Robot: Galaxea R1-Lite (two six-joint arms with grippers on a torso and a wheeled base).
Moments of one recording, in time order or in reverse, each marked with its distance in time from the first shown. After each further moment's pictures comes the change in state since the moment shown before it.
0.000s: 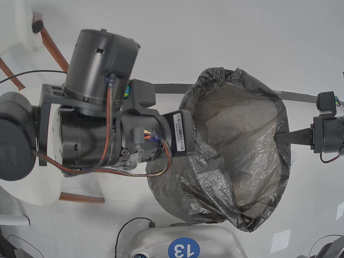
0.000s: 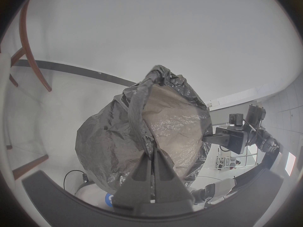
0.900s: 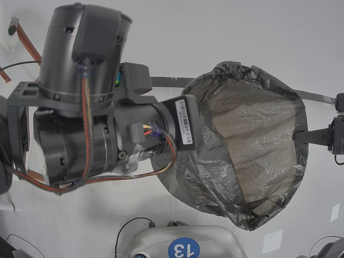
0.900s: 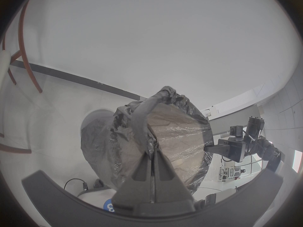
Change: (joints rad) left arm -0.102 -0.052 0.011 -0.065 0.202 0.000; right arm -0.064 -0.117 0.019 0.054 0.001 -0.002
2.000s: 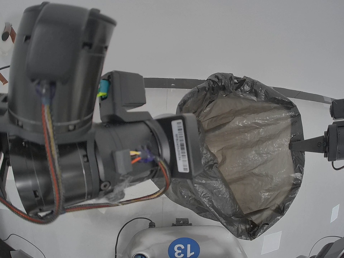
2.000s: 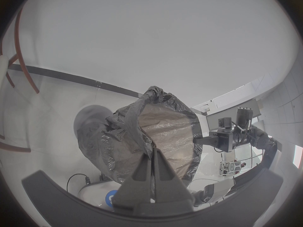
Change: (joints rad) left arm -0.079 -0.062 0.040 0.057 0.049 -0.004; right arm 0.011 0.024 0.006 0.041 0.001 -0.005
